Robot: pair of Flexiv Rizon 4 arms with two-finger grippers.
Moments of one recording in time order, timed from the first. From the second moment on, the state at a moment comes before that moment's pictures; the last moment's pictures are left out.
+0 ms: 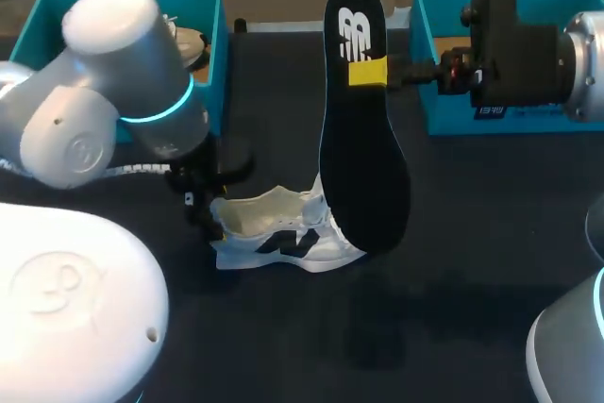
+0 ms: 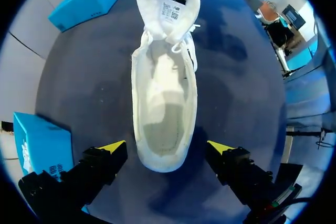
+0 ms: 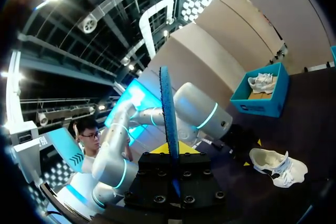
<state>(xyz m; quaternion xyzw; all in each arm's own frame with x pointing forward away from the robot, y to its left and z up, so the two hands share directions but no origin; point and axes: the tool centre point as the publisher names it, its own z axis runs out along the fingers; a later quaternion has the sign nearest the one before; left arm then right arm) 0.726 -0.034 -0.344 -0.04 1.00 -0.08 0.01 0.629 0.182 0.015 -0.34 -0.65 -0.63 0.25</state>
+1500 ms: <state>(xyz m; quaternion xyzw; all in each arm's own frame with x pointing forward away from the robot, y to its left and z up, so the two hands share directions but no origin) 0.762 -0.083 -0.320 -0.01 1.00 -0.05 0.05 0.629 0.182 0.015 -0.34 -0.65 -0.63 0.25</state>
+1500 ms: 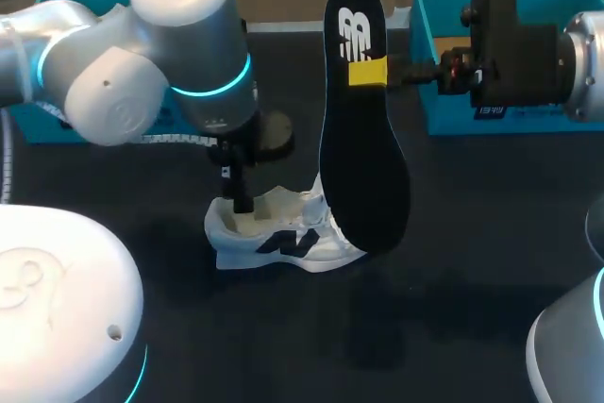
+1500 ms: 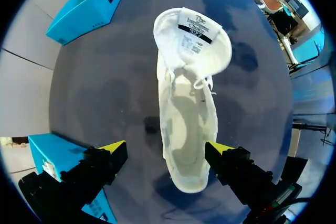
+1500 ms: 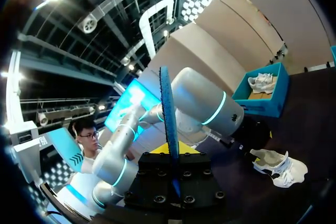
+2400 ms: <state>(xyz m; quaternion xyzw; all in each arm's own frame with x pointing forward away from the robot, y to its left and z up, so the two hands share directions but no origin) 0.771 -0.121 -0.385 0.00 1.00 -0.05 0.00 0.629 0.182 0.015 -0.34 -0.65 -0.63 0.25</state>
